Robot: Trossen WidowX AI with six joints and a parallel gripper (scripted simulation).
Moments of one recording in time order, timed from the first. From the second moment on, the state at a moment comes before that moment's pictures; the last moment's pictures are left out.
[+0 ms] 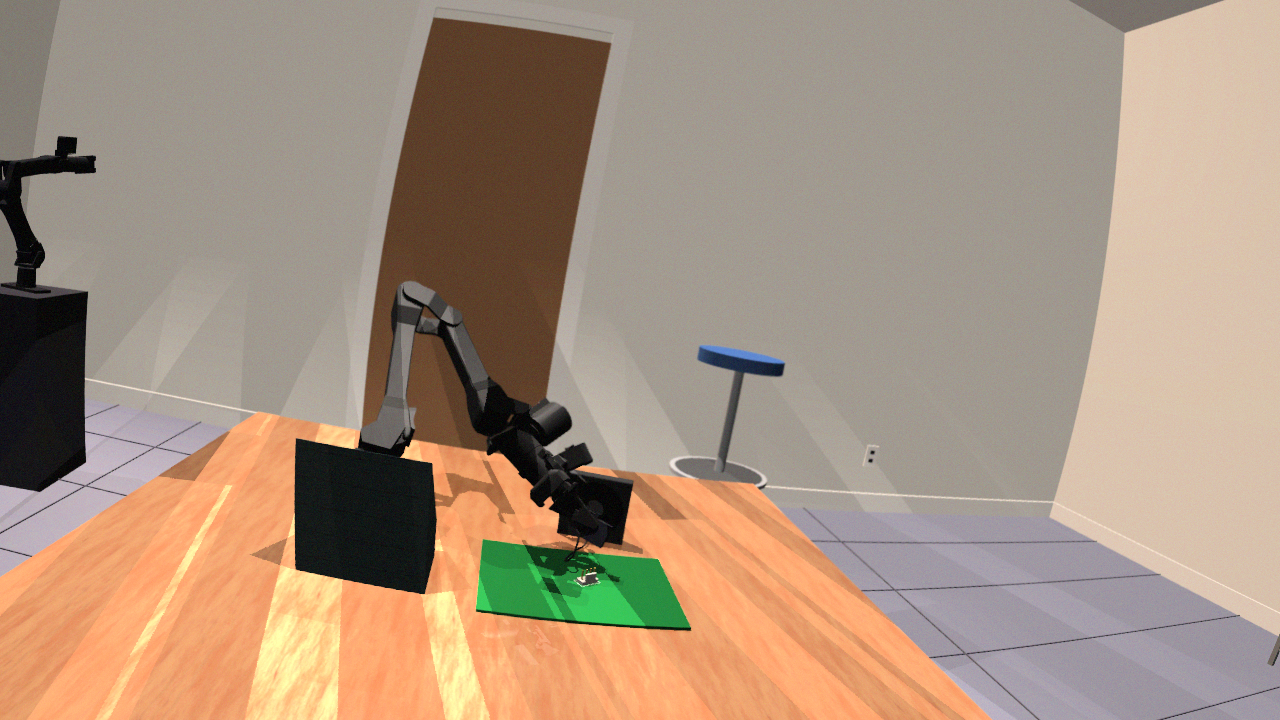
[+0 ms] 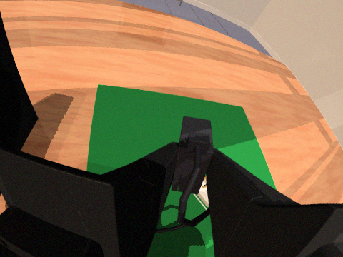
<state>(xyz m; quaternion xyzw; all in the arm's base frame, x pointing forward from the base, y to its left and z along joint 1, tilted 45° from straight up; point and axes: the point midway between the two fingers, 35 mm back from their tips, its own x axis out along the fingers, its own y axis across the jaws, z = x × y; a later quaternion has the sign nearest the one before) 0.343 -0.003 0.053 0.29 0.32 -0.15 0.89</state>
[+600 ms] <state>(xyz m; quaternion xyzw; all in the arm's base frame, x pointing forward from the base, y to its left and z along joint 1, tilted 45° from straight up) 0.332 0.000 0.067 0.32 0.23 -0.16 0.90</state>
